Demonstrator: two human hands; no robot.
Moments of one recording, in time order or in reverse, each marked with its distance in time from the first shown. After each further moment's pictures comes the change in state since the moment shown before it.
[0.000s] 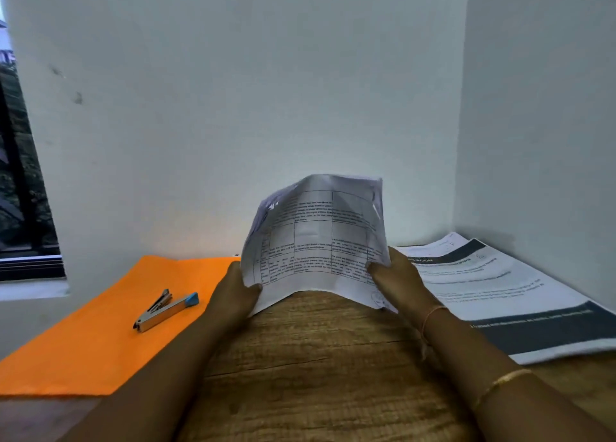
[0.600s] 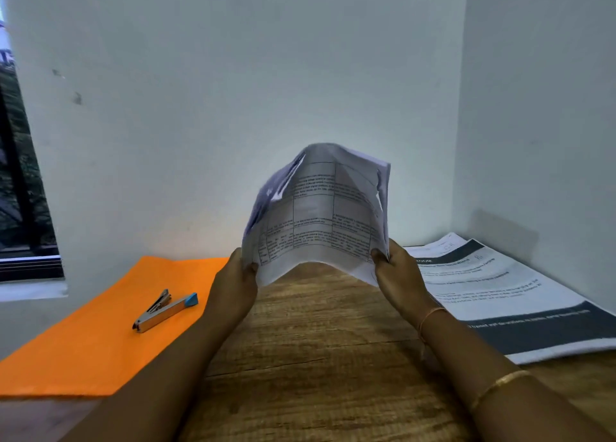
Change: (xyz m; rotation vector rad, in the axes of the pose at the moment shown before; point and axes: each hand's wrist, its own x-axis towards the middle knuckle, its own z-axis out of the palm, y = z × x) left_hand -0.009 0.012 -0.004 -0.065 0.173 0.172; right_hand -0.004 -0.008 -0.002 -0.051 0.065 -0.190
